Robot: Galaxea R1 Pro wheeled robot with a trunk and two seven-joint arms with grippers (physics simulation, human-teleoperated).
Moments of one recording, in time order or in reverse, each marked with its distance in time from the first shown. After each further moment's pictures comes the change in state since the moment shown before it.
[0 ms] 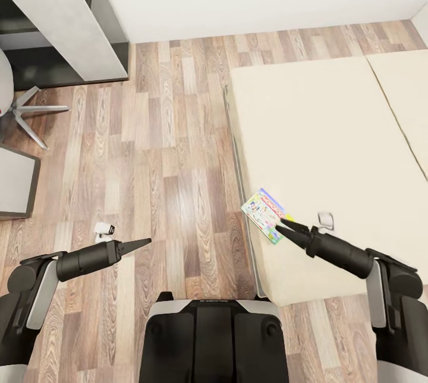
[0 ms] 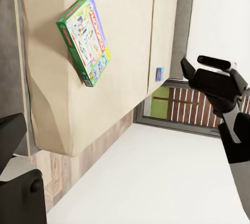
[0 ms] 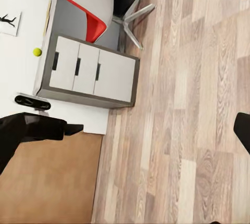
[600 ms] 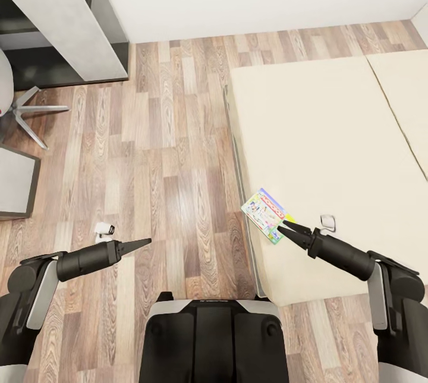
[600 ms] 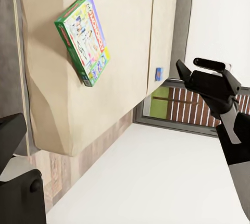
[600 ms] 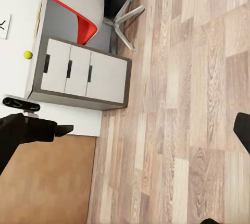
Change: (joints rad) left arm 0.000 0.000 0.000 0.000 0.000 0.000 -0.003; right arm 0.007 0.001 -0.020 0.015 0.005 -0.013 -0.017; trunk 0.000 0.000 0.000
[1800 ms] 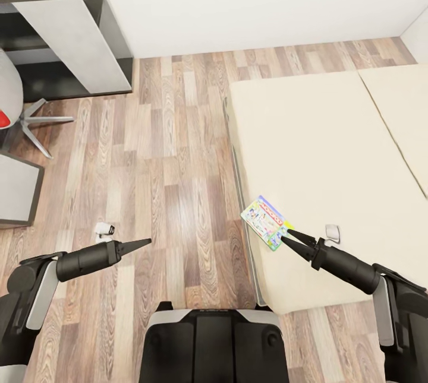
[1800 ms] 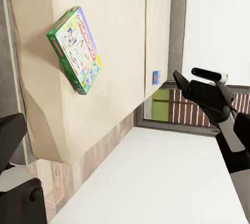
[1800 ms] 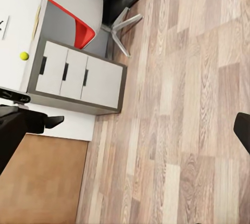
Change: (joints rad) left arm 0.001 0.001 0.001 0.001 -0.001 0.000 0.001; right arm 0.063 -0.001 -0.026 0.001 -0.005 -0.069 0.003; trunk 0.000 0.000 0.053
